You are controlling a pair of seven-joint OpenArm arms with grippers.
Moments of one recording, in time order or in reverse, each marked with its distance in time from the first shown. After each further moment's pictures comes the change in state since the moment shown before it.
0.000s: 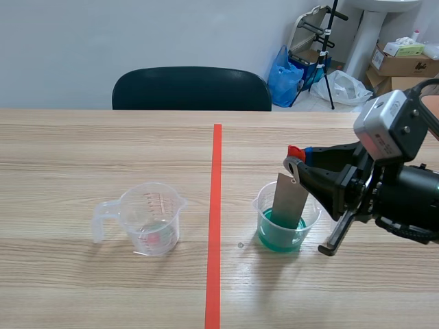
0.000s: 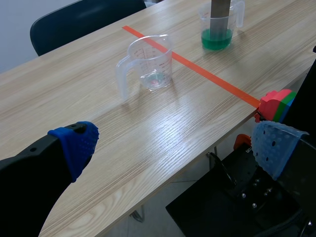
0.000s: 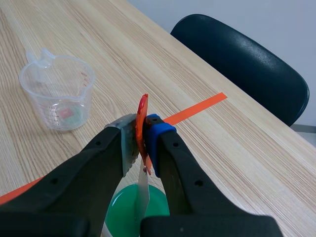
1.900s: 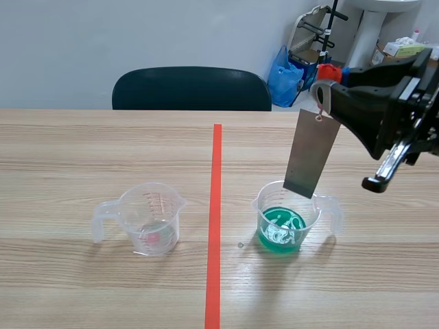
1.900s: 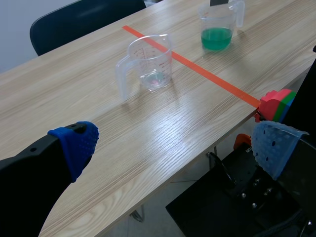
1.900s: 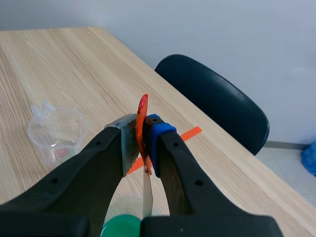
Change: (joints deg) left arm 0.0 0.0 0.0 0.0 0.0 0.0 0.0; right arm -4.9 1.9 14.4 20.2 17.7 5.4 -18.0
